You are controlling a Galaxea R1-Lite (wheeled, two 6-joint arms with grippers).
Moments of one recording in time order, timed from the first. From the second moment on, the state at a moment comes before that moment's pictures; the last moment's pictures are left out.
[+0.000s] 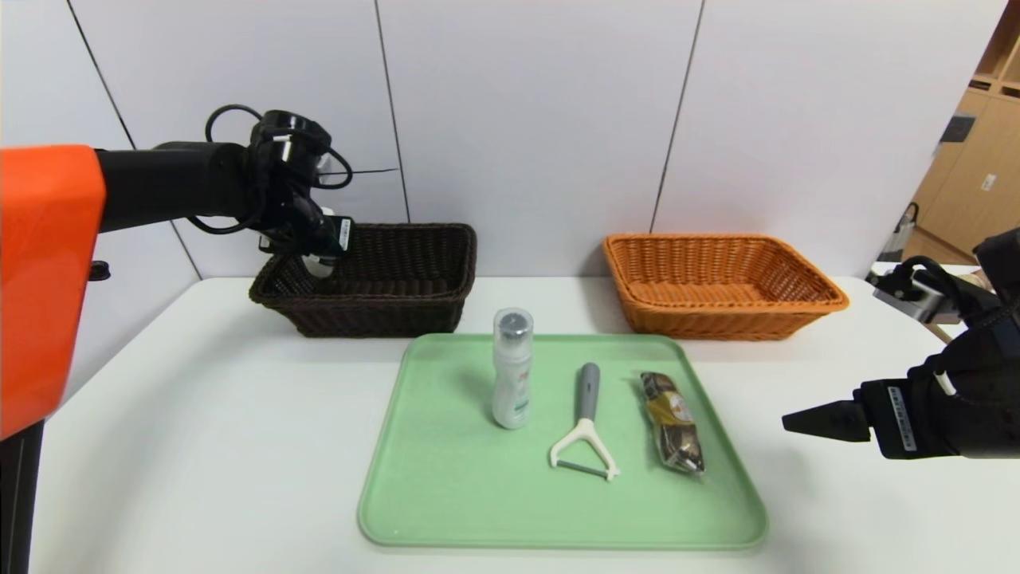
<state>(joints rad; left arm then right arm) -0.15 2.20 -1.98 0.43 0.25 -0.08 0.22 1.36 -0.90 0.42 0.05 0.13</state>
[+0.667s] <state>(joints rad) -0.13 2.25 -1.98 0.42 0.20 -0.09 0.22 1.35 -0.89 0.42 0.05 0.13</state>
